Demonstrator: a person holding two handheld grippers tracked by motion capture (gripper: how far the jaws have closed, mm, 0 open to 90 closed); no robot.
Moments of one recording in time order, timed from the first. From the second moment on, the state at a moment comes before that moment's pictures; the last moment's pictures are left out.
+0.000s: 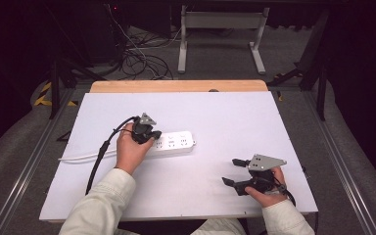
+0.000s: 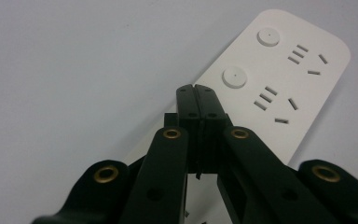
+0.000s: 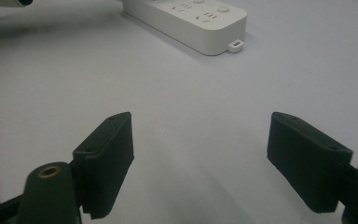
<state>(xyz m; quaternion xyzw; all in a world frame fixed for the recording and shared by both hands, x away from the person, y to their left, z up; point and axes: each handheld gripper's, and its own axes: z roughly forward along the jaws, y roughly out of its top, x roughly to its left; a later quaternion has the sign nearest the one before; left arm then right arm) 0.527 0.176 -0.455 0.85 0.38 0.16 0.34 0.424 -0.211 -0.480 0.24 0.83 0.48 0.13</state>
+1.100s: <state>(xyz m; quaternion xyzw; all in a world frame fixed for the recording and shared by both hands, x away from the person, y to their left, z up) 0.523 0.173 -0.458 0.84 0.38 0.18 0.33 0.423 -0.210 -0.480 0.24 0.83 0.48 0.13</state>
